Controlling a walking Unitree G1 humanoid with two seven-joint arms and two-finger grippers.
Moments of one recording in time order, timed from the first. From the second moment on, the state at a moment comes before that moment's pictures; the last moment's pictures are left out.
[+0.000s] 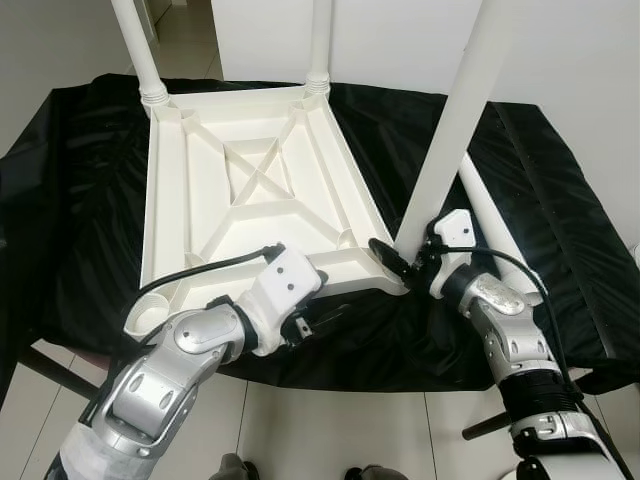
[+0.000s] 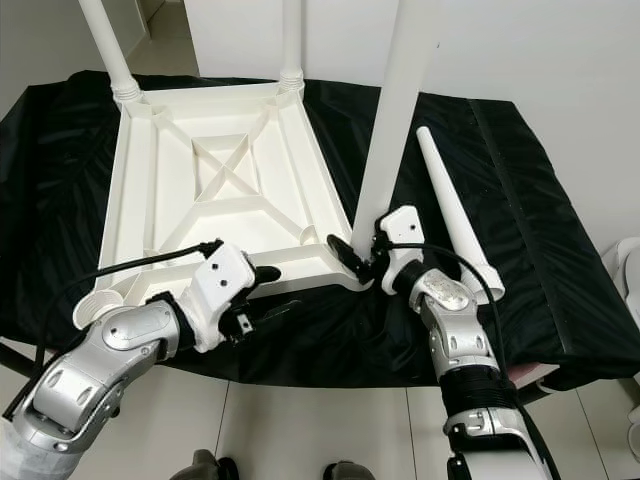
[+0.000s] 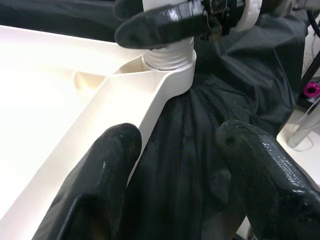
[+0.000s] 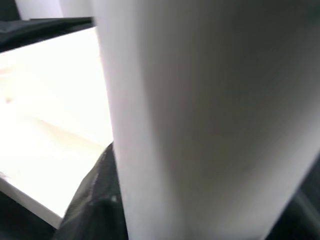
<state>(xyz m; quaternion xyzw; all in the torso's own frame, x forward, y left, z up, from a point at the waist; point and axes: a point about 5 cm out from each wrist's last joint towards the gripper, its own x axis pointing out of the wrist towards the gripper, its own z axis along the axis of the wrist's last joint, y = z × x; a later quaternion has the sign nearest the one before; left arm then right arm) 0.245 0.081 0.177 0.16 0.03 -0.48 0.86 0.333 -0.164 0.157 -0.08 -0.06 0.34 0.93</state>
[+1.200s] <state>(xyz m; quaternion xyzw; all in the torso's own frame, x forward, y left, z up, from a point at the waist) 0.254 0.085 0.182 0.16 0.01 -0.46 0.87 0.296 -0.119 0.145 0.04 -0.05 0.04 1.00</state>
